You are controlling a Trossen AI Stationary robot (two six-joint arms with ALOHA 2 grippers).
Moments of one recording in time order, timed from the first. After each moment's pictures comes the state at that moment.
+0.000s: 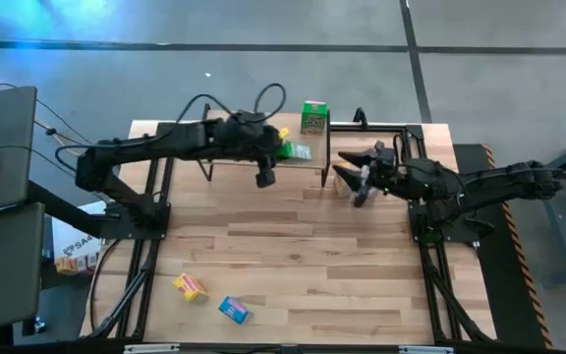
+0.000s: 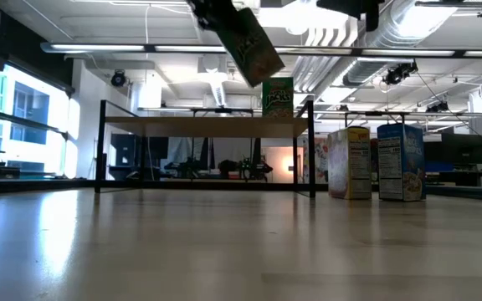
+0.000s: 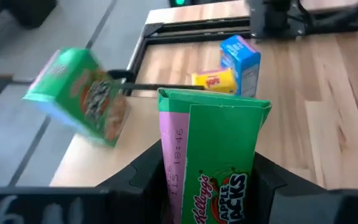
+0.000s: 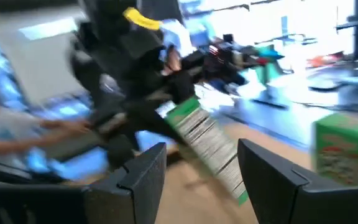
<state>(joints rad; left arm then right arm) 0.20 1.53 1.51 -0.58 -0.13 0.22 0.06 0.91 0.71 0.26 0.46 0.18</state>
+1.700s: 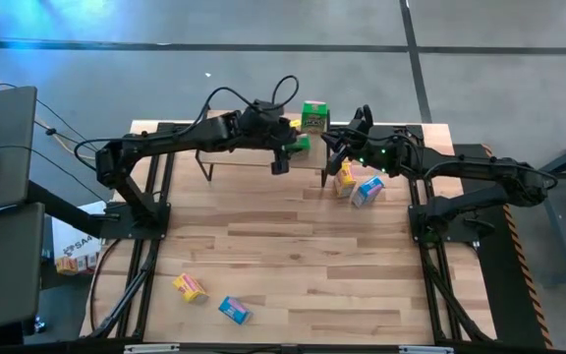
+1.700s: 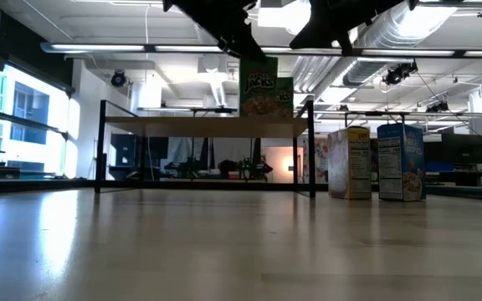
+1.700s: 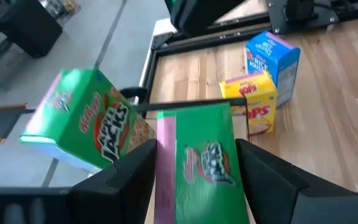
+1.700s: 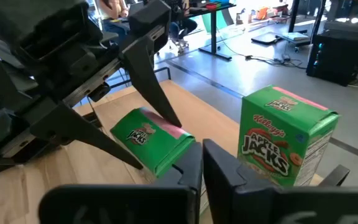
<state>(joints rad) 0.32 1.67 1.51 -0.38 -0.03 0.41 -0.25 1.16 0.92 0.00 0.32 0.18</state>
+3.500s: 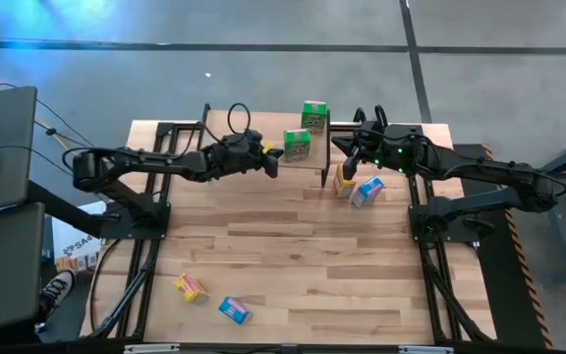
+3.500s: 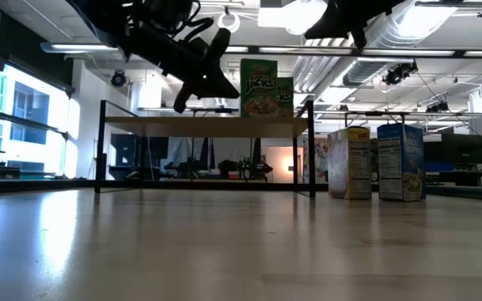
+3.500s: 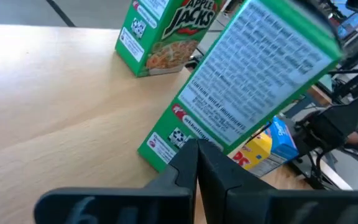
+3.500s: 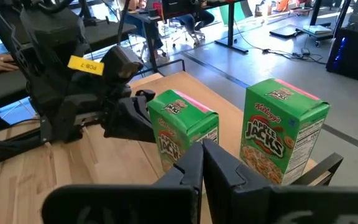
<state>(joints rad) 0.29 1.49 0.84 0.32 -0.18 -0.60 -0.26 1.03 0.92 -0.15 0.23 0.18</state>
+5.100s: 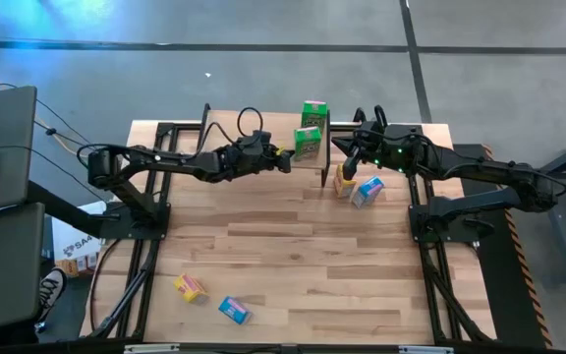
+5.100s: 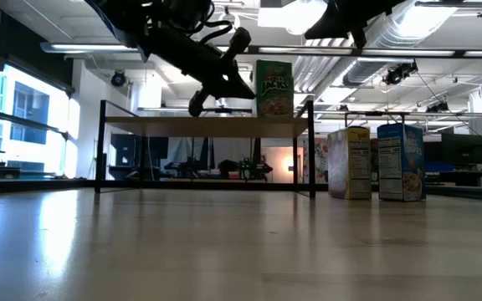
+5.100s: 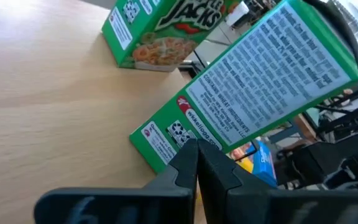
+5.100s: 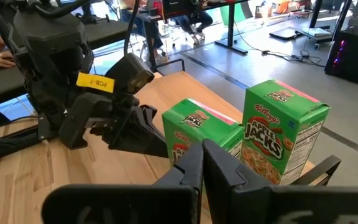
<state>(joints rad) 0.25 1.62 0.96 0.32 -0.25 -0.84 -0.26 1.03 0.92 -0.15 0.24 0.16</state>
